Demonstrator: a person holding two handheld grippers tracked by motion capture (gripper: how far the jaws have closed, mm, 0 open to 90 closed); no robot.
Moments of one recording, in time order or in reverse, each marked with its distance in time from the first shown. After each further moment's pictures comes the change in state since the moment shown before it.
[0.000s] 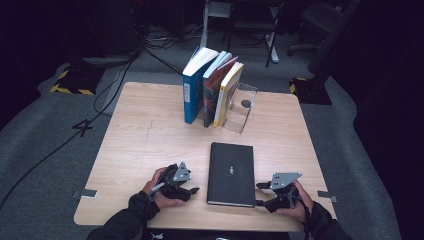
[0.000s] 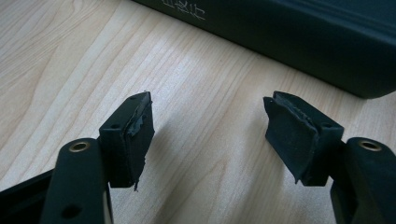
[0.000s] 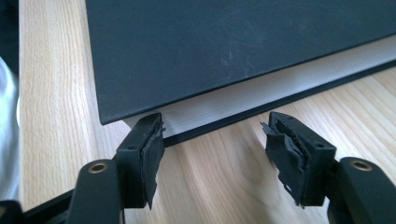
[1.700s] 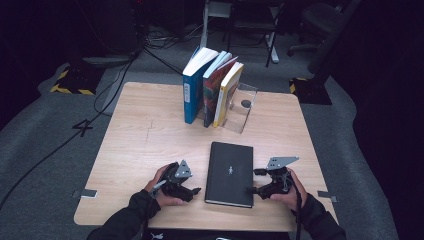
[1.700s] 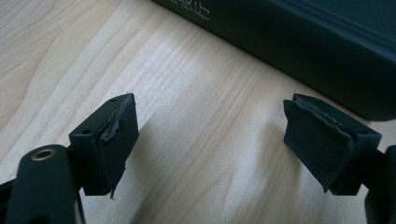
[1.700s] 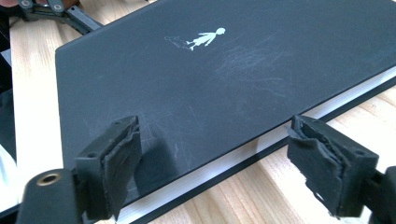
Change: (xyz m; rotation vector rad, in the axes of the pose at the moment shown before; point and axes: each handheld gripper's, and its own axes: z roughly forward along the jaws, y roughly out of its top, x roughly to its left) left arm 0.000 0.001 0.005 0.016 0.005 -0.059; right arm -0.023 0.032 0.005 -0.073 -0.003 0.200
